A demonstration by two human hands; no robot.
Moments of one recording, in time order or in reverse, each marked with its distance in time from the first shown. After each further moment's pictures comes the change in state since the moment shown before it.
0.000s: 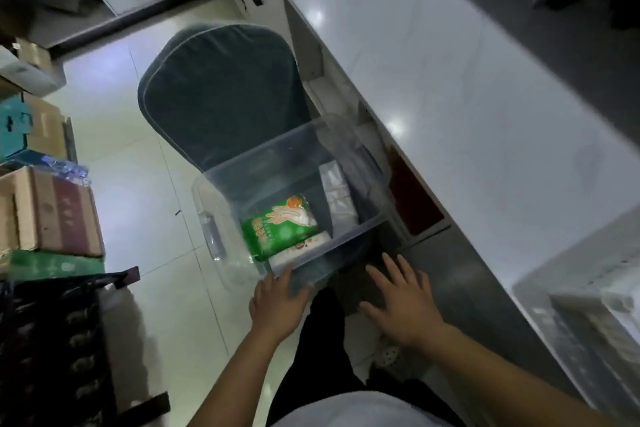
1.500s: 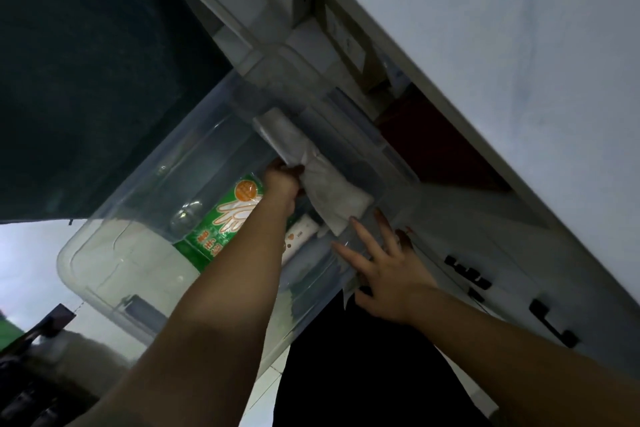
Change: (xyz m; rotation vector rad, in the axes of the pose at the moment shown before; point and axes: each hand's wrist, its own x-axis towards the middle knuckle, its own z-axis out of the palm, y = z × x) left_hand 0.360 0.118 0.037 -0.950 -0.345 -0.251; right_hand 0.172 -0.018 0.034 -0.079 -0.168 0.054
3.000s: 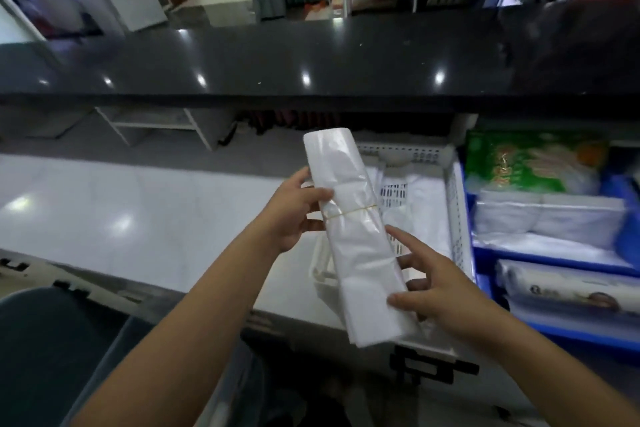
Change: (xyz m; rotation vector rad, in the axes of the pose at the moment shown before) left_hand -0.541 -0.005 0.348 0.658 -0.848 0.678; right_hand -0.484 0.196 -0.002 1.584 1.002 -0.013
